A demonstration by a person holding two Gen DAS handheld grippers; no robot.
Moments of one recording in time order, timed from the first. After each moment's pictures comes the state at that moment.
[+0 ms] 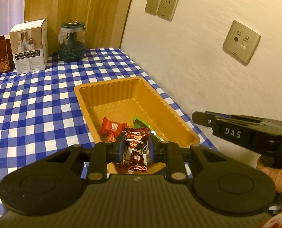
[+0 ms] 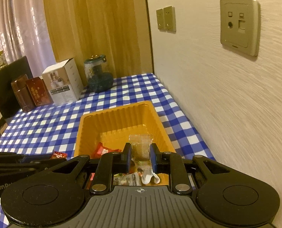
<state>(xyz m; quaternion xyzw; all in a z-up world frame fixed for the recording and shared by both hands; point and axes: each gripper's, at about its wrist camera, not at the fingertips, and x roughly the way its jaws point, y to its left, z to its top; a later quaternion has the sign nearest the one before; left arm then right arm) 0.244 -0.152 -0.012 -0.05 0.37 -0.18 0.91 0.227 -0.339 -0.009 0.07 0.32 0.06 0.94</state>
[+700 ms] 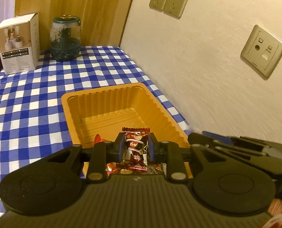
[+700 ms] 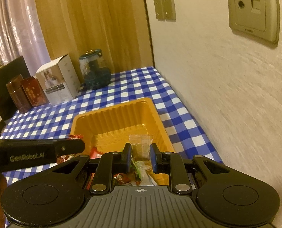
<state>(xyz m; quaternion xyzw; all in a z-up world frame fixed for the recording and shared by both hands) 0.311 -0.174 -0.030 -0.07 0.38 -0.18 0.90 0.266 -0.348 -0.031 0.09 0.34 0.06 0.94</state>
